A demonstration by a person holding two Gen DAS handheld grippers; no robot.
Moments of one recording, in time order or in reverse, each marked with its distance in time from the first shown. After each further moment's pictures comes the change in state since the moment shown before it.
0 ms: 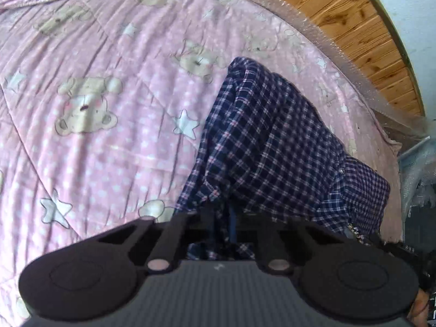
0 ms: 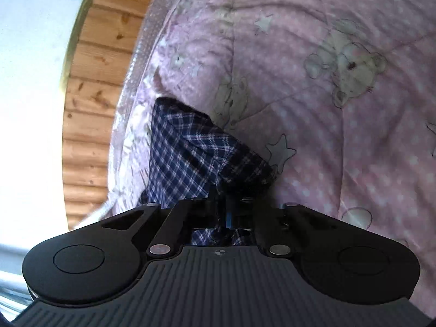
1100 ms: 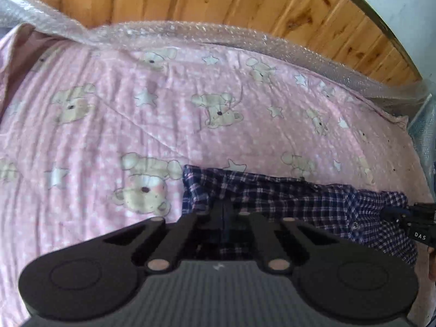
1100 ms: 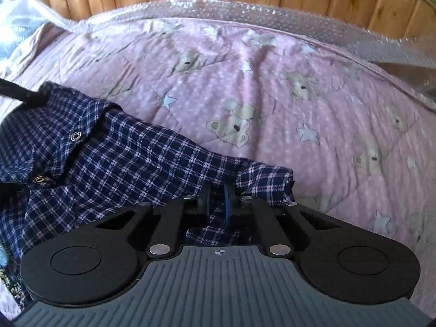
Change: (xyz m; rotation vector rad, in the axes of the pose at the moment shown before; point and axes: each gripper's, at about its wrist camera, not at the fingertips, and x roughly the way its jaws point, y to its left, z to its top) left arm 0.035 -0.054 0.089 0.317 -0.103 0.067; right arm 0.104 0.144 0.009 -1.079 0.093 -0.349
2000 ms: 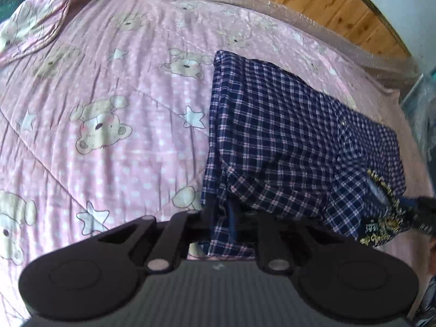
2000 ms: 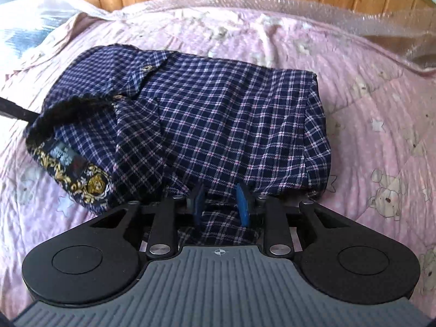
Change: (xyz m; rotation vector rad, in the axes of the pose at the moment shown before) left arm -0.067 0.022 -0.120 -0.016 0.081 0.009; right arm -0.049 0.065 -0.118 0.029 -0.028 0.019
